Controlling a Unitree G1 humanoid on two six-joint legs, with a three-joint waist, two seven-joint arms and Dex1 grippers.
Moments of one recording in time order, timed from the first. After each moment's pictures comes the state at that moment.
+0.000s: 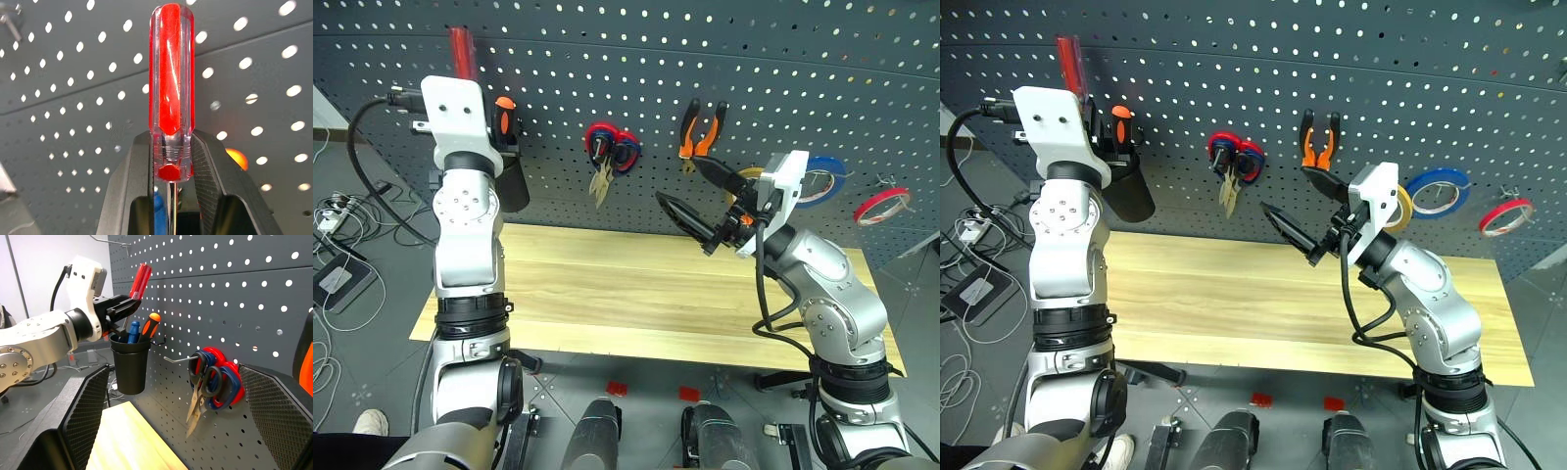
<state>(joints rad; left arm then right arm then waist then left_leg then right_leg) -0.74 0.37 0.23 0.02 0.11 0.34 0.06 -0.48 -0.30 0.02 -0.43 0.53 0.46 0.55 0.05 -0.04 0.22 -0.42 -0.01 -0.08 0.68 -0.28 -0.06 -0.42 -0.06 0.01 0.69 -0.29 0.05</state>
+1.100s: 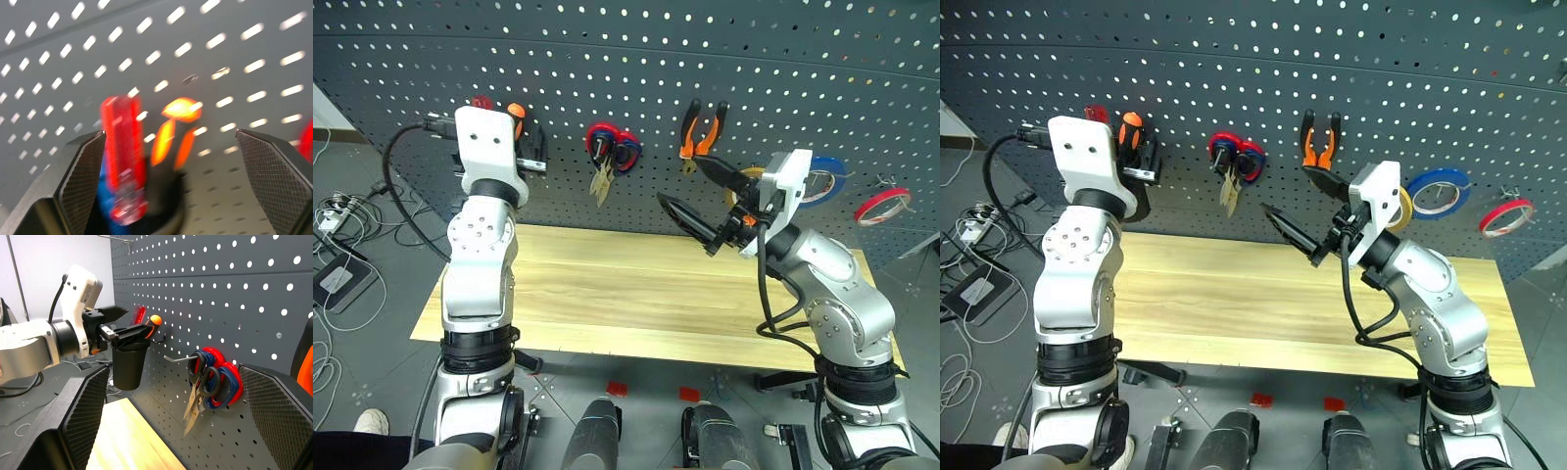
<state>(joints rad) -0.58 0.32 0.13 -0.30 0.05 0.55 -0.04 -0.45 -0.35 0.02 -0.49 0.53 0.49 0.52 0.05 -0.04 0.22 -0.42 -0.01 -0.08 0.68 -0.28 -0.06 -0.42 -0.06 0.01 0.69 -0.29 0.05</state>
